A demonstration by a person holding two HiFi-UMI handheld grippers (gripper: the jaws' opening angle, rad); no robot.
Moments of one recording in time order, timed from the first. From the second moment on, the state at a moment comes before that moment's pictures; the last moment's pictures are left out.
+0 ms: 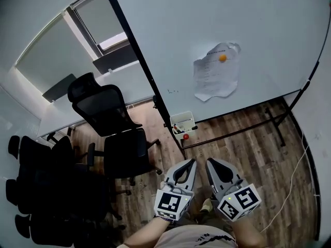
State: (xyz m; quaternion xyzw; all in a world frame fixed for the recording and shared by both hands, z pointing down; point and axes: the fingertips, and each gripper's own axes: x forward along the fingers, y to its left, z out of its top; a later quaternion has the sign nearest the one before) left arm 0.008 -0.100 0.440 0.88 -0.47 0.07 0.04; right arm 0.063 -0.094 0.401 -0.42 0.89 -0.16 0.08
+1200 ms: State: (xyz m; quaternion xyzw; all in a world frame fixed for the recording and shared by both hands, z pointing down) left arm 0.009 -0.267 0.585 0.90 -0.37 0.23 -0.07; right arm 0.053 -0.215 0.494 -0.52 0.82 -0.22 0.07
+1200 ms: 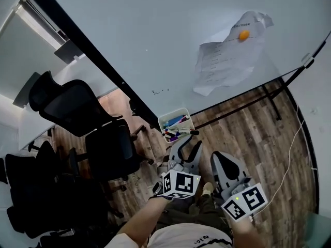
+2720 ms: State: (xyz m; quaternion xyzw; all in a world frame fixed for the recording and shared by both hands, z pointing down) left arm 0.006 -0.284 0.554 0.88 -0.39 0.24 -0.12; right arm 0.071 -0.221 0.491 -0.54 0.81 -0.22 0.08
